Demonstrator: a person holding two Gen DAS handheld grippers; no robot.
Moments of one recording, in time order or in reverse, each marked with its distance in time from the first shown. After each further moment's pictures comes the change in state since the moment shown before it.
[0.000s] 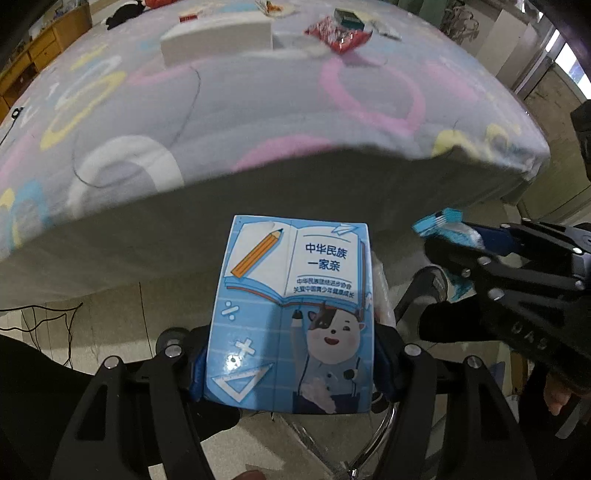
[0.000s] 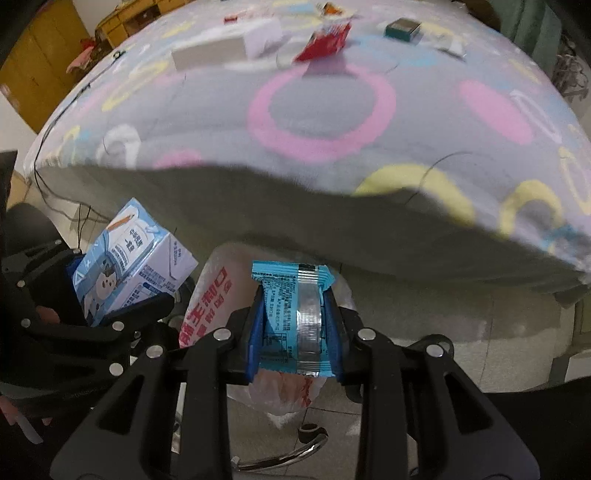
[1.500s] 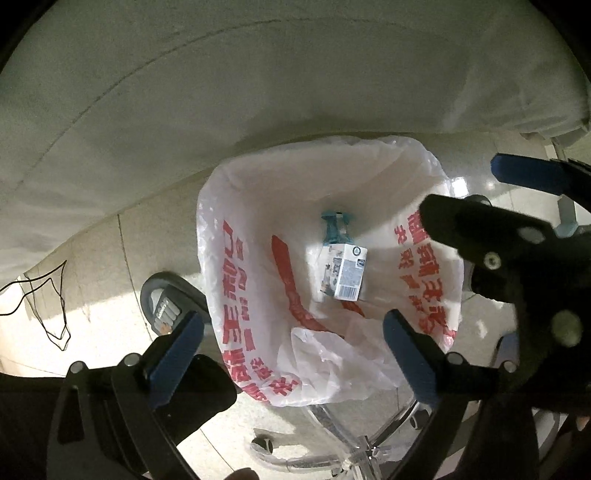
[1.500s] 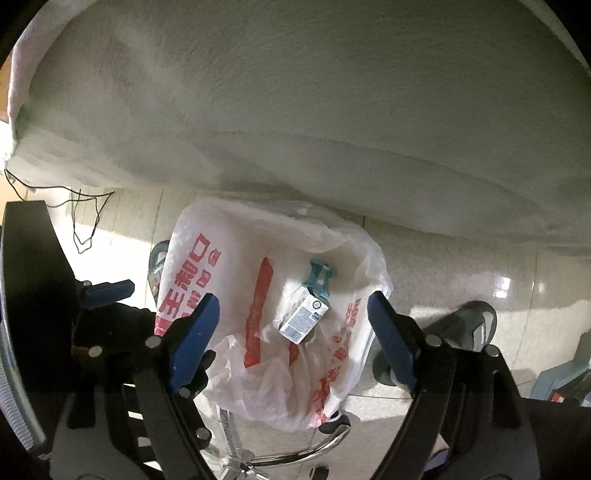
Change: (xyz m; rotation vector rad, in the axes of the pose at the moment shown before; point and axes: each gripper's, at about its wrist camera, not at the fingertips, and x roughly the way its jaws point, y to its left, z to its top) left arm 0.139 -0.002 -0.009 0.006 0.330 0.079; right arm 0.112 -0.017 0.006 0.085 0.213 0.067
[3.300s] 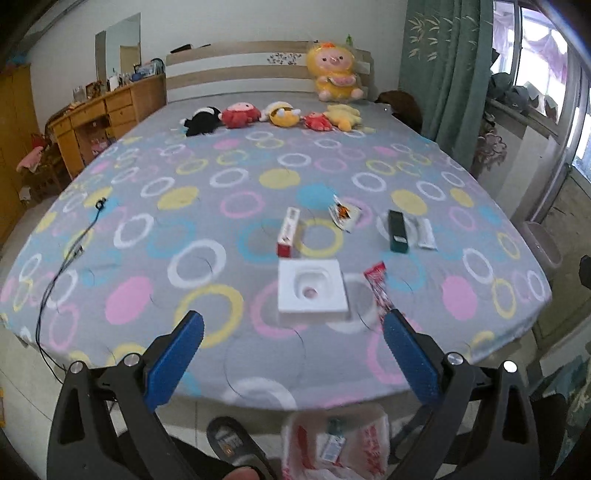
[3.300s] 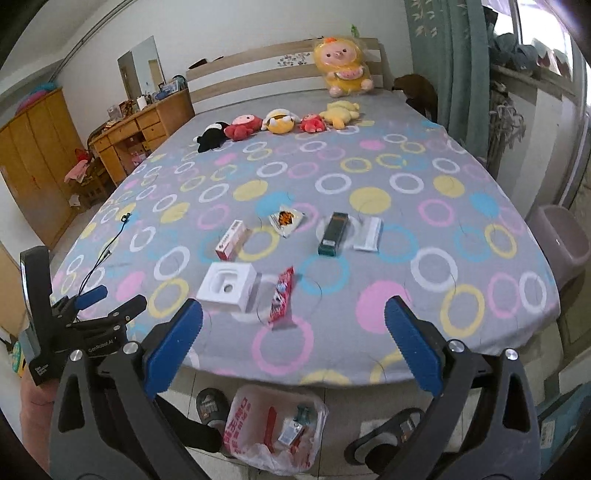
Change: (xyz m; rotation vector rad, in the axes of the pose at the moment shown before) left arm -0.357 0.083 0.026 -0.191 -0.772 0.054; right arm -0.381 0.005 0.028 0.062 -0.669 -0.065
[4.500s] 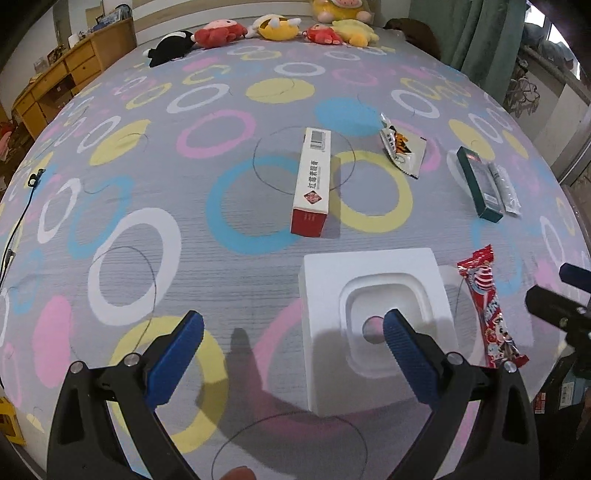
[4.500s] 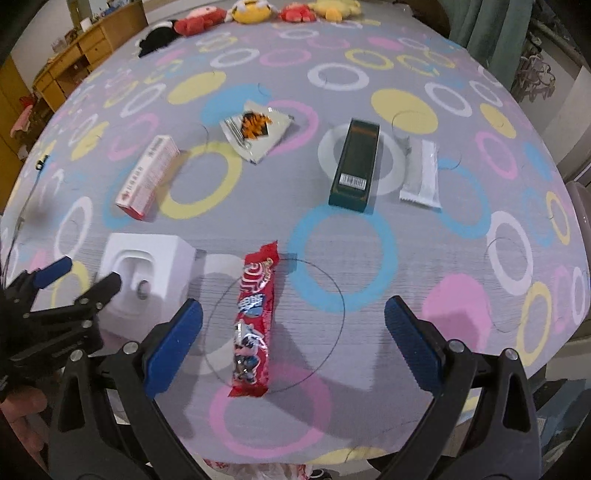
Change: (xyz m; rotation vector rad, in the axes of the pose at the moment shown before) left arm 0.217 0.028 0.018 0.043 0.294 -0.018; right arm 0.262 0.012 0.006 0.010 0.391 -0.162
